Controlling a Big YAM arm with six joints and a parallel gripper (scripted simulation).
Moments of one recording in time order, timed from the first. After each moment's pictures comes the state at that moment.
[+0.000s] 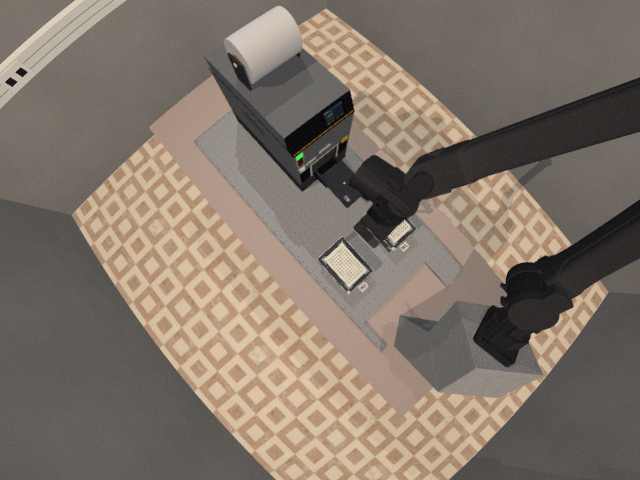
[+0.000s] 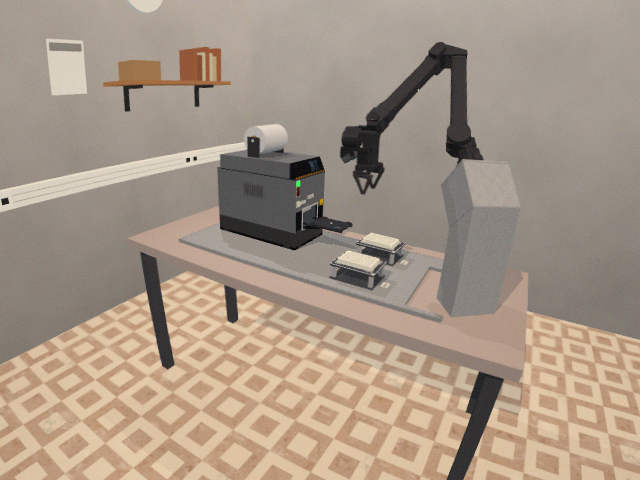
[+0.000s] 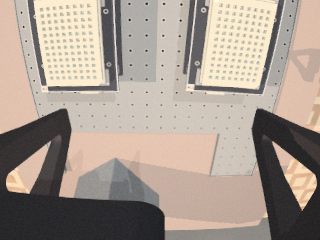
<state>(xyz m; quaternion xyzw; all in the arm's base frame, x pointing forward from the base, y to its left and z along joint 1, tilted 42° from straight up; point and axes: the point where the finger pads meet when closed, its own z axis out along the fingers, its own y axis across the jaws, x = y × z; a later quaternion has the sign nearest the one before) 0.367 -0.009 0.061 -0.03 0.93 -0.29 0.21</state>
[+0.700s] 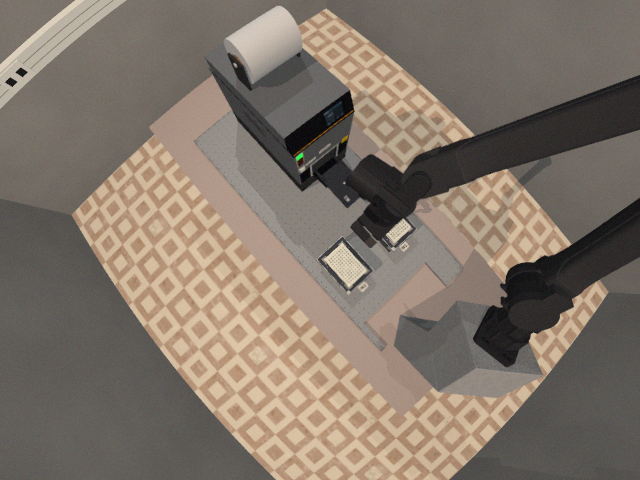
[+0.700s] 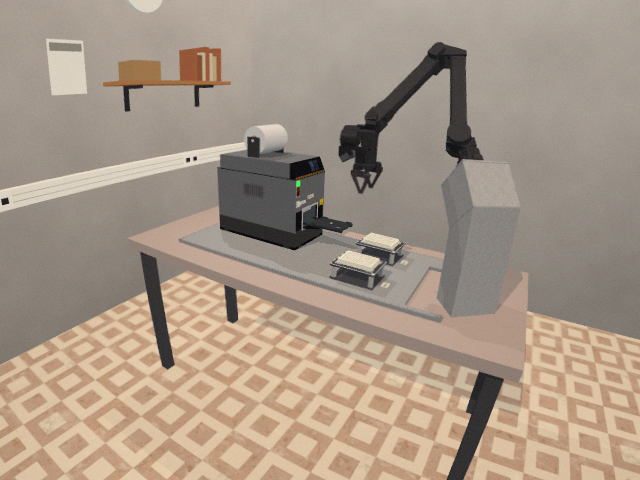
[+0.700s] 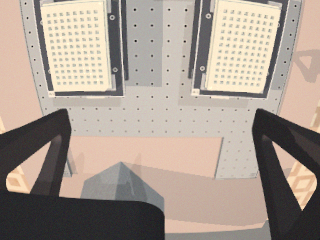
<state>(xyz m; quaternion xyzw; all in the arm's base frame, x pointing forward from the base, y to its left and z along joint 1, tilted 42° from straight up) 0.372 -0.001 0.062 -0.02 0.93 -0.29 0.22</state>
